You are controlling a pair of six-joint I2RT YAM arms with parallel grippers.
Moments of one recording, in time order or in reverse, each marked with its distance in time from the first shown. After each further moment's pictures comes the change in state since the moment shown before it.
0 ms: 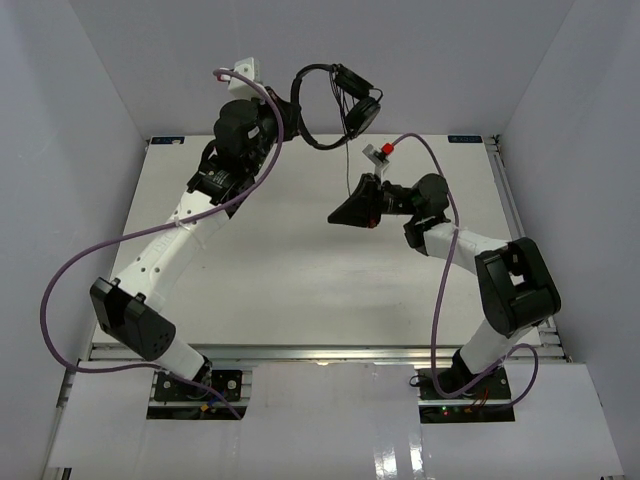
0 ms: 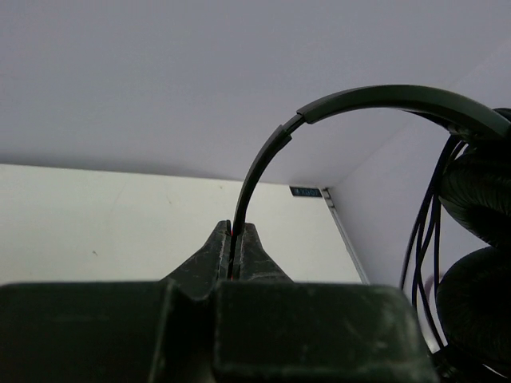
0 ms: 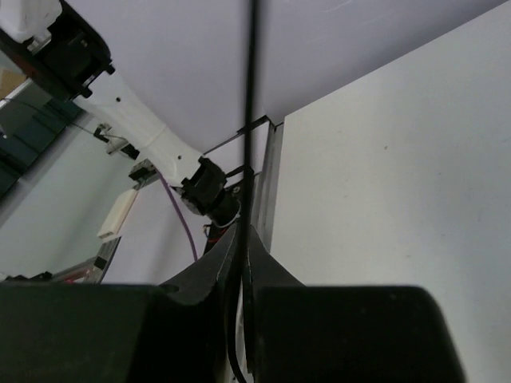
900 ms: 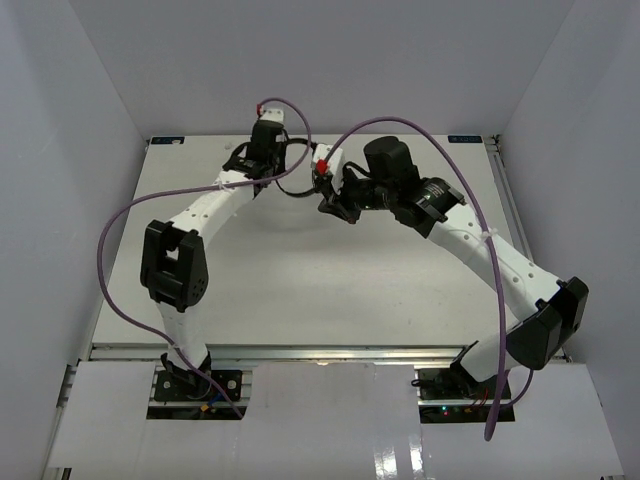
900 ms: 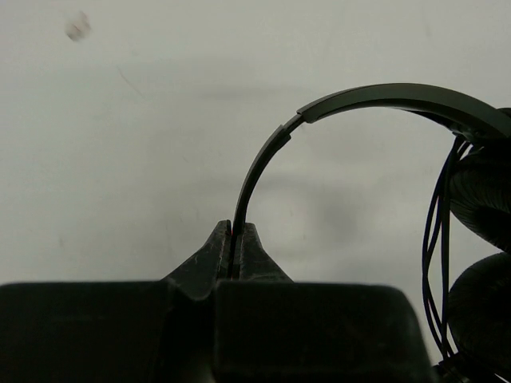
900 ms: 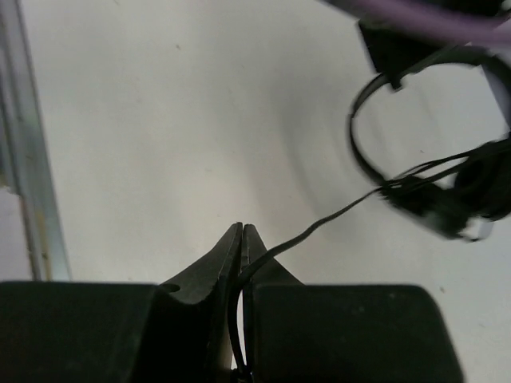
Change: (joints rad) left arm 0.136 0.338 0.012 -0.218 -0.100 0.272; right arm 0.281 -0.182 0.604 -1.663 0.707 -1.315
